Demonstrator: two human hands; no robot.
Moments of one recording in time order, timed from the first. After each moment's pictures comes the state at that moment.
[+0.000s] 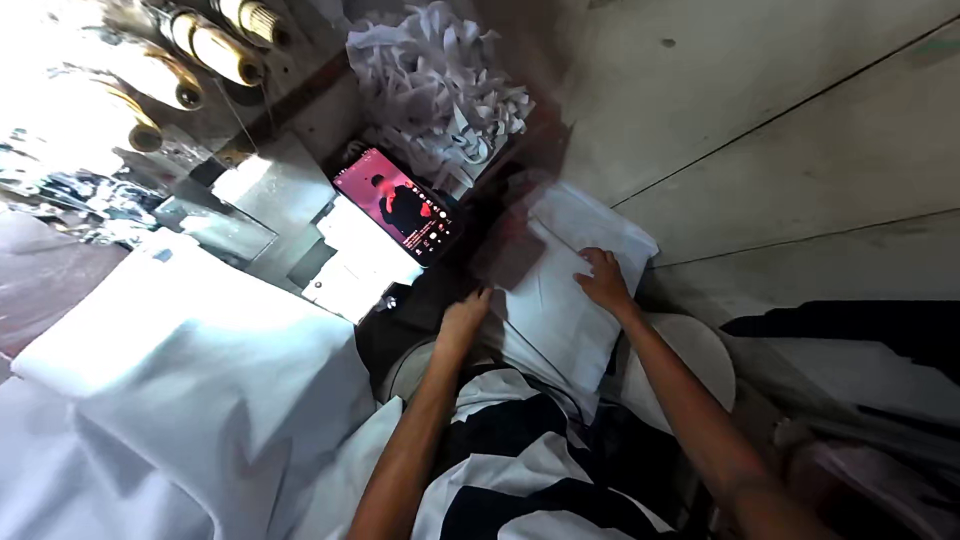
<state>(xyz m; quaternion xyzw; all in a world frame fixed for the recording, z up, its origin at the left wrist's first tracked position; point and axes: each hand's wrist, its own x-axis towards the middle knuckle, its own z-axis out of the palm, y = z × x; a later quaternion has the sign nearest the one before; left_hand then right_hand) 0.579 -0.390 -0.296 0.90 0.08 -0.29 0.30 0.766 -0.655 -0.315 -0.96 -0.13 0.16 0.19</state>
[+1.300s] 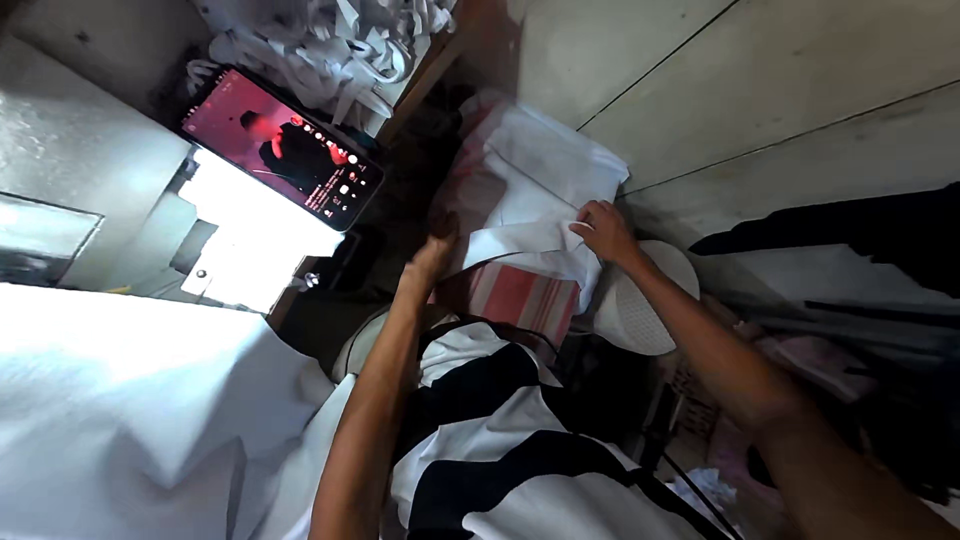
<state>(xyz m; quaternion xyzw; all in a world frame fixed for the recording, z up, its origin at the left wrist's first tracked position) 0.625 -0.388 -0.350 0.94 0.00 -0.08 0.34 0.763 -0.735 -0.310 -0.96 -0.16 0.18 0.14</state>
